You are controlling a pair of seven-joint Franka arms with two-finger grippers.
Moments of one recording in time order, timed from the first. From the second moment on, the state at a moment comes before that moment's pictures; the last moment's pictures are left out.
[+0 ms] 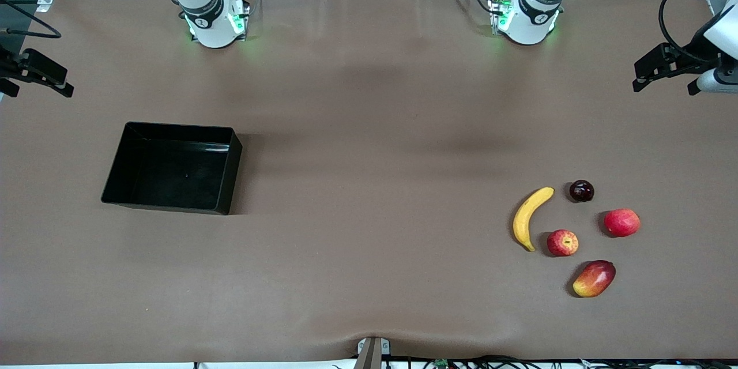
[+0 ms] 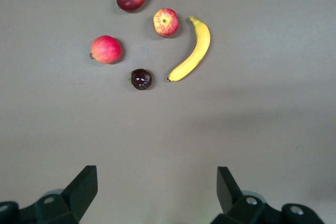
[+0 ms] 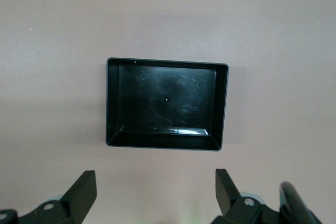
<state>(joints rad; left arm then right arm) 0.01 -0.10 -0.05 -1.66 0.01 1.57 0.06 0.03 -0.03 -0.07 -1.49 -0.01 1.46 -0.03</state>
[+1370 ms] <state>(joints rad) 0.02 0.26 -0.04 -1.56 0.01 1.88 0.06 -0.04 0.20 -0.08 -1.51 -0.02 1.51 -0.07</state>
